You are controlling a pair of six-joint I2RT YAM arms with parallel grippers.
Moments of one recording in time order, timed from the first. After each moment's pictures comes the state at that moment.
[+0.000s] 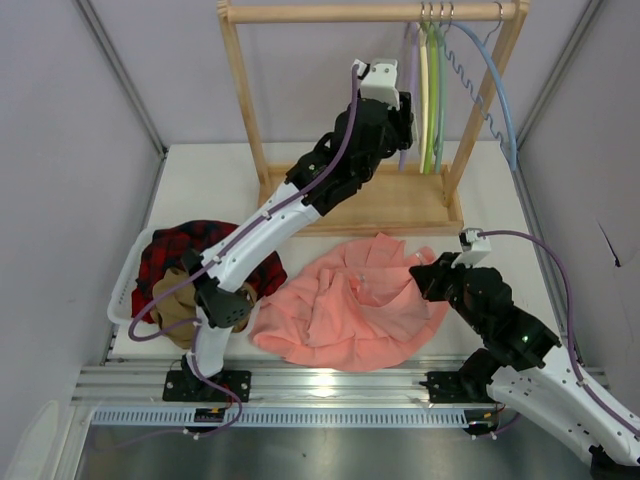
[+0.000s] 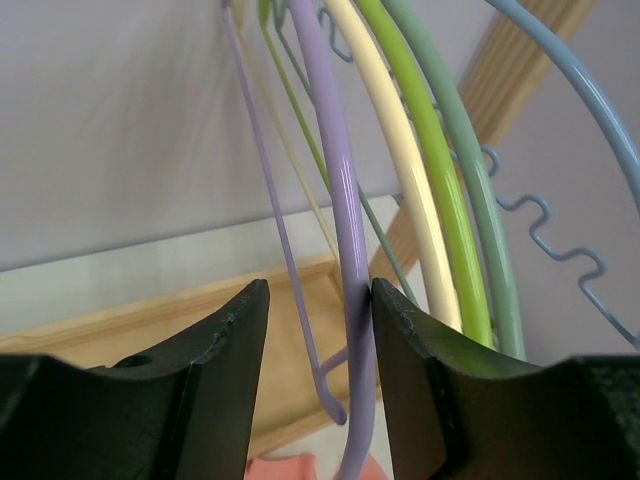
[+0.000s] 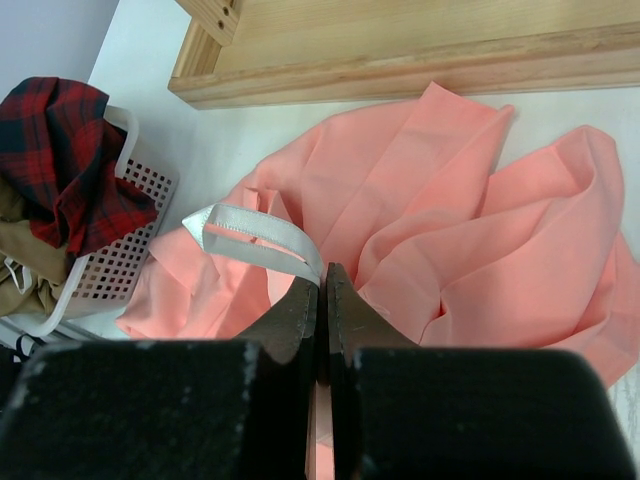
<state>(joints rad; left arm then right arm) -0.95 2.02 2.40 -0.42 -0.49 -0.26 0.74 0.49 0.61 -0.44 0.28 0.59</state>
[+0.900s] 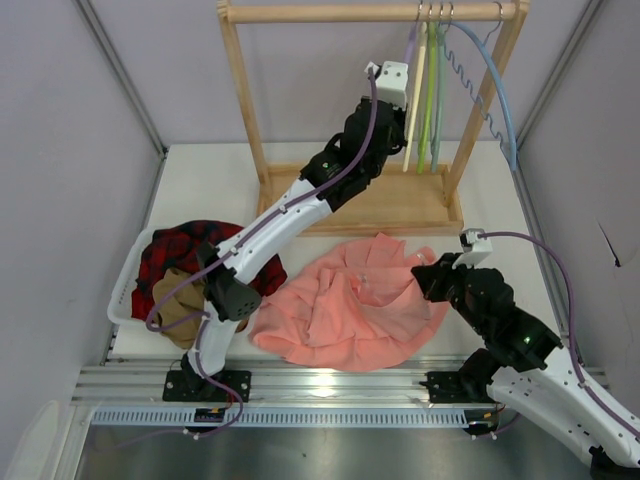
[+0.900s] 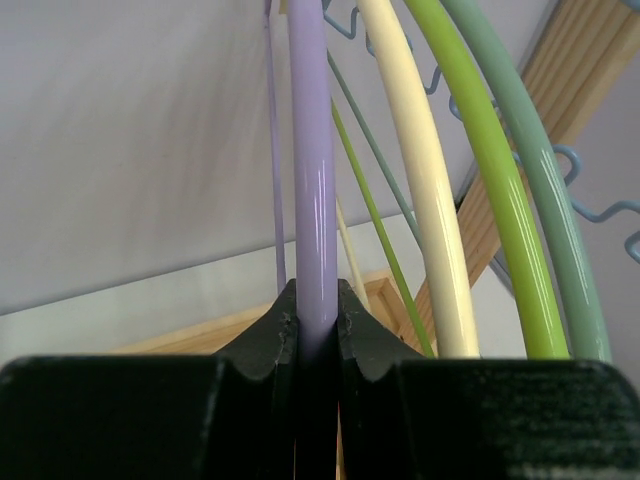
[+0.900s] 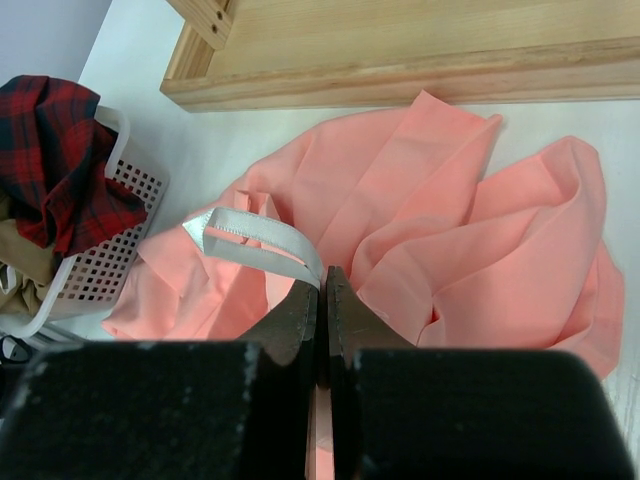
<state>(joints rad) -0.91 2.10 2.40 -0.29 -0.54 -0.10 0.74 0.47 0.61 -0.45 0.28 0.55</state>
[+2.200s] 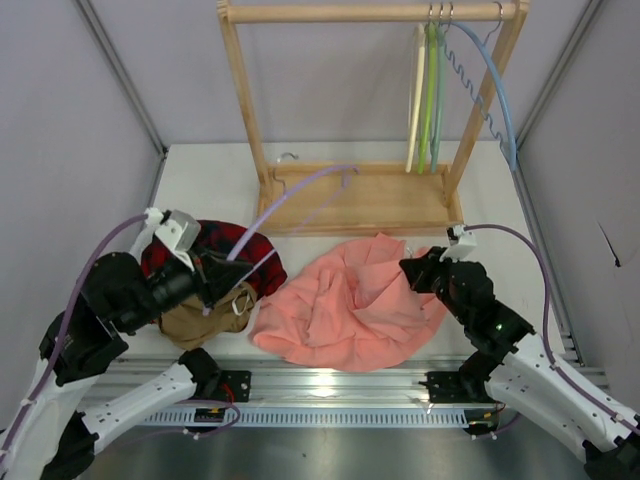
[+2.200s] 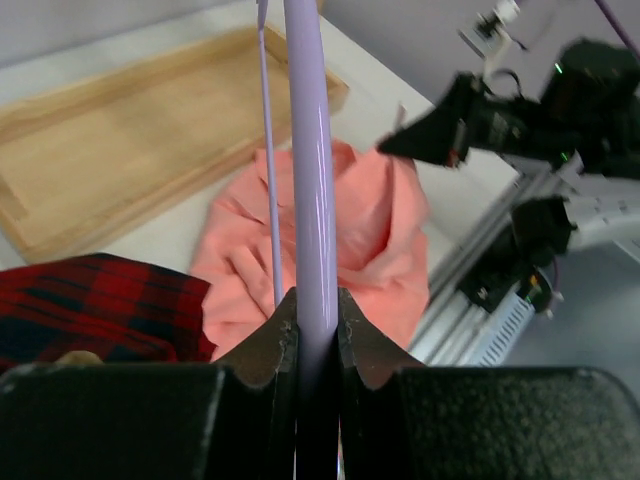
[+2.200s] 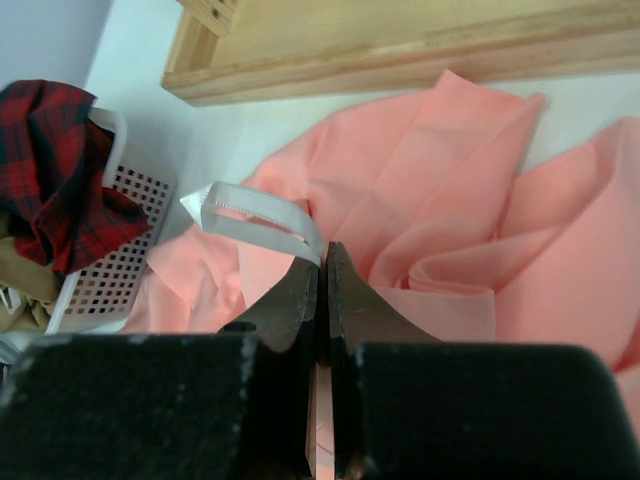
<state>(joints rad) -0.78 0.61 1.26 -0.81 0.04 -0.24 0.68 0.59 0.49 -0.17 0.24 0.62</state>
